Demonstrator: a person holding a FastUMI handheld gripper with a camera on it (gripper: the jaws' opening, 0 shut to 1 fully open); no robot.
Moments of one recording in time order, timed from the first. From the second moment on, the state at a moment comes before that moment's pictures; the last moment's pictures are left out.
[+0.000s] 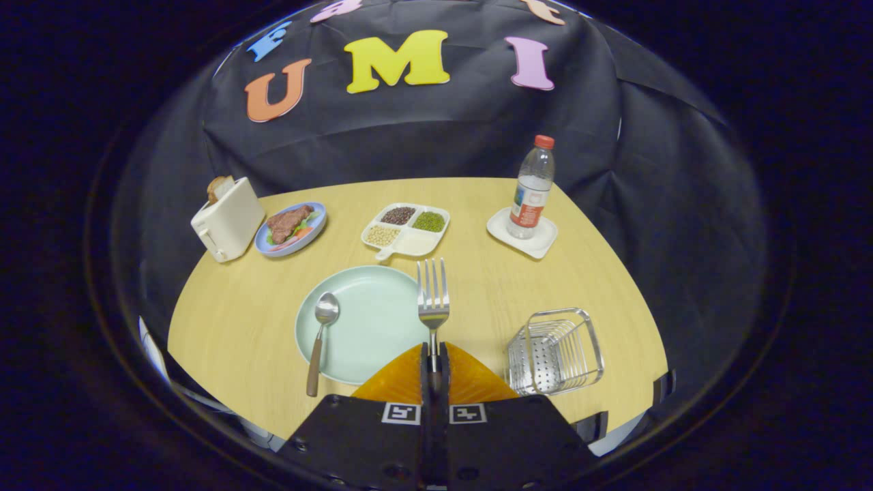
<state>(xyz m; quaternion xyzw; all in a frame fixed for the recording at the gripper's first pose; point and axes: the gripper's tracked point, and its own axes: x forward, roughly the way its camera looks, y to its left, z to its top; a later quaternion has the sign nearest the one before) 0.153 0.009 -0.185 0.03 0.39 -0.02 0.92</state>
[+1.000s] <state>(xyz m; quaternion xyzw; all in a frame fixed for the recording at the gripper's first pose) 0.108 -0.090 -0.210 0.09 0.44 -0.05 0.89</state>
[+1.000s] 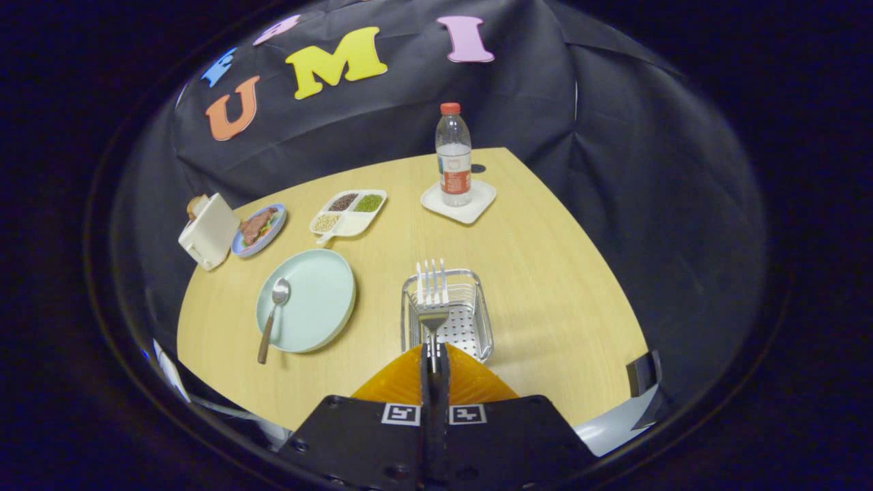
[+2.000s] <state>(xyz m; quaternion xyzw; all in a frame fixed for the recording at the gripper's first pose) 0.112 -0.070 -0.162 0.05 0.36 -0.04 0.93</state>
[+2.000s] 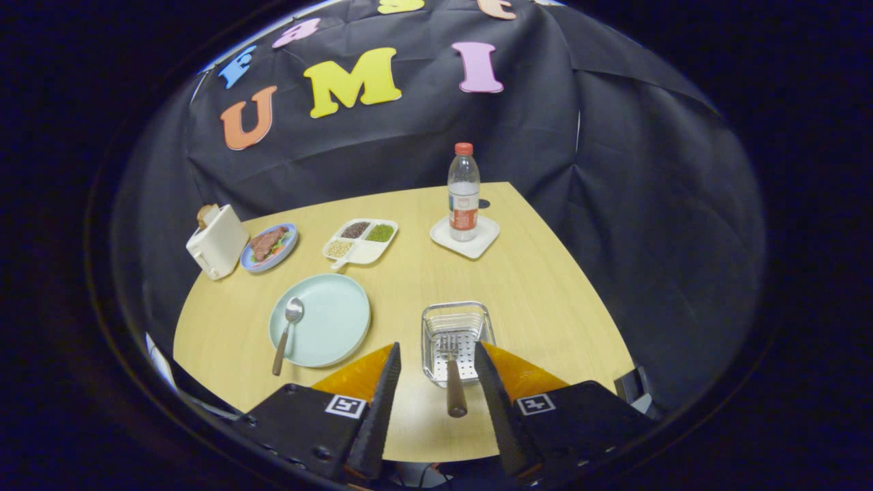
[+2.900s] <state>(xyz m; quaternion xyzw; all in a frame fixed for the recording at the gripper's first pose) 0.160 0.084 -0.165 0.01 0.28 0.01 0.96</state>
